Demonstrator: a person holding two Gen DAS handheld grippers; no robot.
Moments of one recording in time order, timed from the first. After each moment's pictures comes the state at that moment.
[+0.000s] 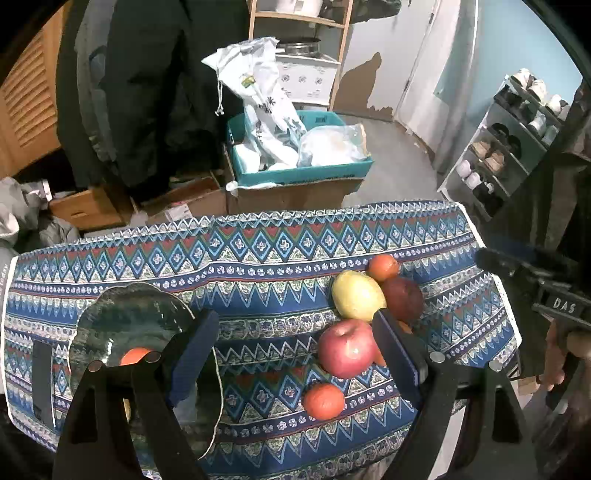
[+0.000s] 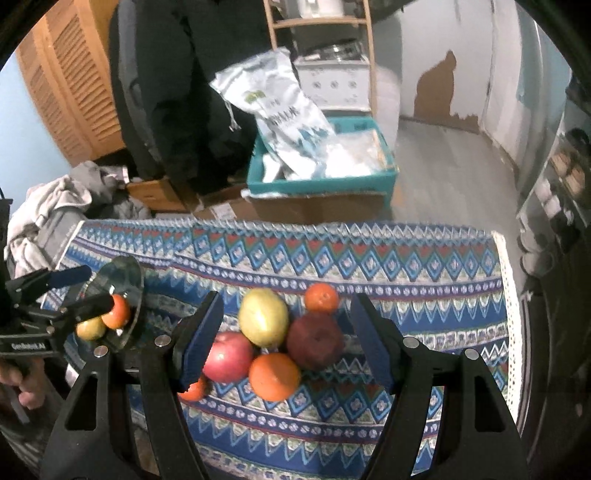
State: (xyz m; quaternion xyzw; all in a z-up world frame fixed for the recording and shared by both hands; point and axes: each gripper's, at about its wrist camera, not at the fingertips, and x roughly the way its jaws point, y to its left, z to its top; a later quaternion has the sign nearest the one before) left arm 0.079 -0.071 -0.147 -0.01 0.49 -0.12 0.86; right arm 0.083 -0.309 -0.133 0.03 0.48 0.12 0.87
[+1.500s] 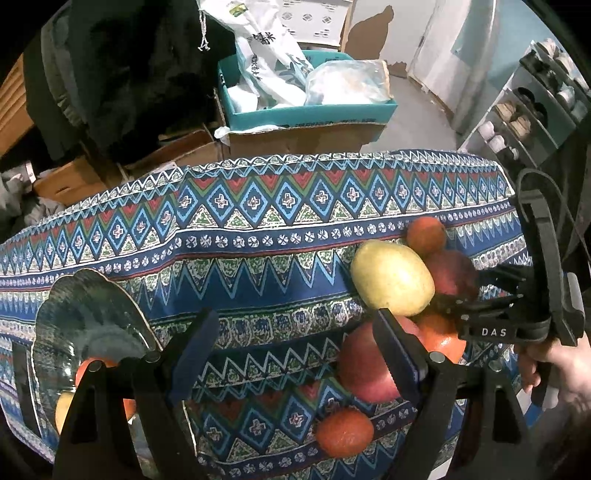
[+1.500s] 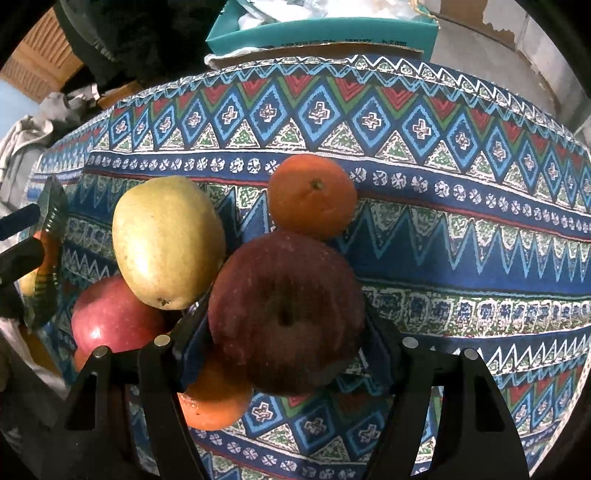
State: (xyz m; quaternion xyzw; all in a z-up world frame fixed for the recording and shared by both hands) left arm 0.127 -0.095 -0.236 0.02 0.56 -0.11 0.82; right arm 0.143 -0.297 -0.309 0.02 0.64 0.14 0.76
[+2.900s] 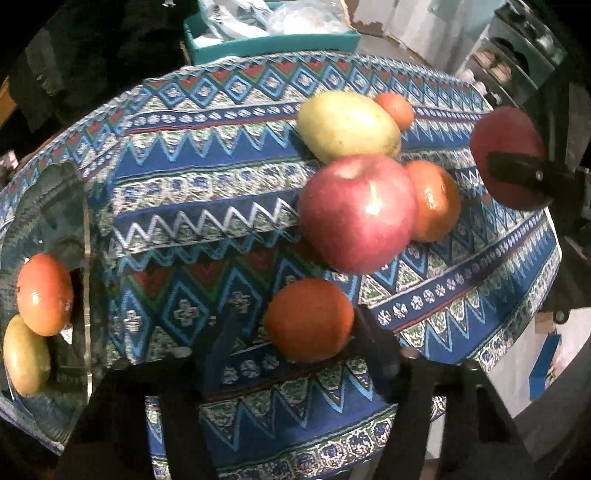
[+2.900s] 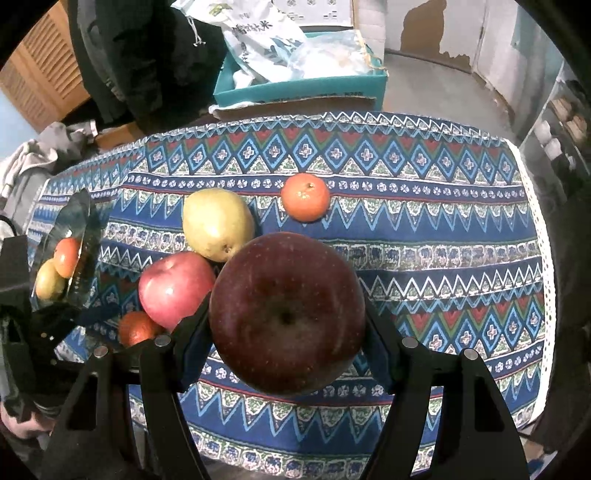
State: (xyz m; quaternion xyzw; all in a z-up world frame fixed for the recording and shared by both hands) left arm 0.036 -0.122 -0.294 0.05 0.61 -0.15 0.78; right arm 0.066 -0.307 -0.229 0.03 0.57 0.09 0.82
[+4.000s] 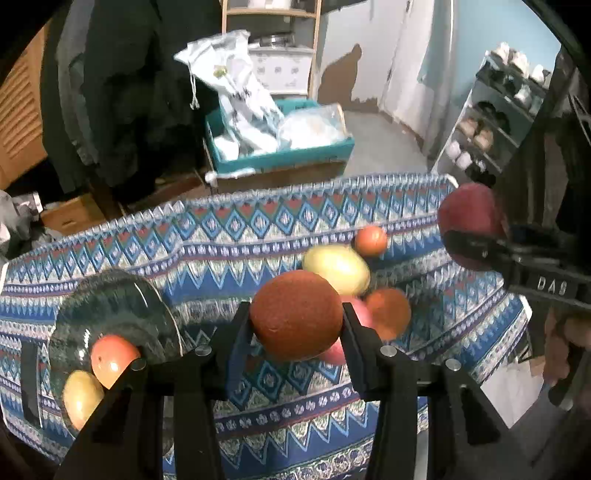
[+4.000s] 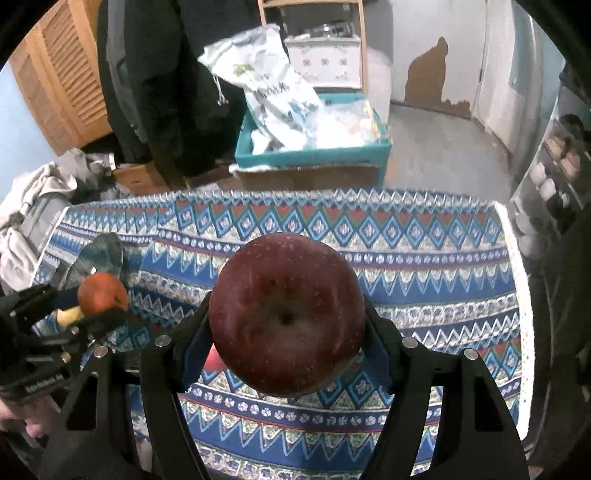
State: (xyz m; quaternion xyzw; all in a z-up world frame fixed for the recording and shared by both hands) left arm 0.052 -0.101 -0.175 0.02 0.47 -0.14 0.87; right arm 0.066 -0.298 -0.159 0.02 0.48 0.10 0.87
